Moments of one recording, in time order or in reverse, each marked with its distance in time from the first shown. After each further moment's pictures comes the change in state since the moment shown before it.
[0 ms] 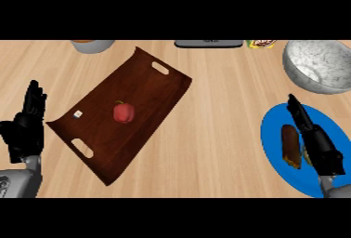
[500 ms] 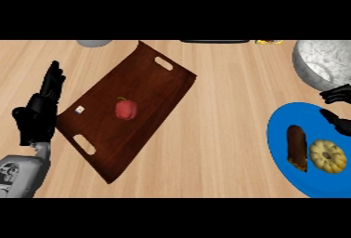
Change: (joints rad) left arm -0.101 0.021 -0.096 -0.085 -0.054 -0.055 0.091; right arm -0.150 -0.260 -0.189 0.185 -0.159 0.364 0.009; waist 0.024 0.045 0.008
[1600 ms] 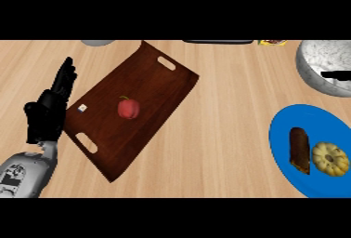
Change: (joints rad) left arm -0.022 -0.023 -0.044 -0.095 -0.058 -0.020 0.139; right arm -0.271 -0.271 0.181 -0.028 0.398 0.533 0.001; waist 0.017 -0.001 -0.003
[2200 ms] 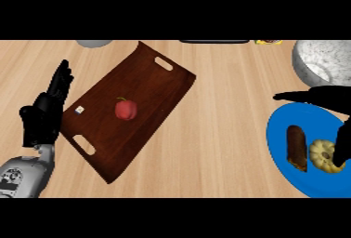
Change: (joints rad) left arm 0.031 -0.019 0.037 -0.018 -0.027 -0.023 -0.003; right arm -0.059 0.204 0.120 -0.074 0.164 0.156 0.219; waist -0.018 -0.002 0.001
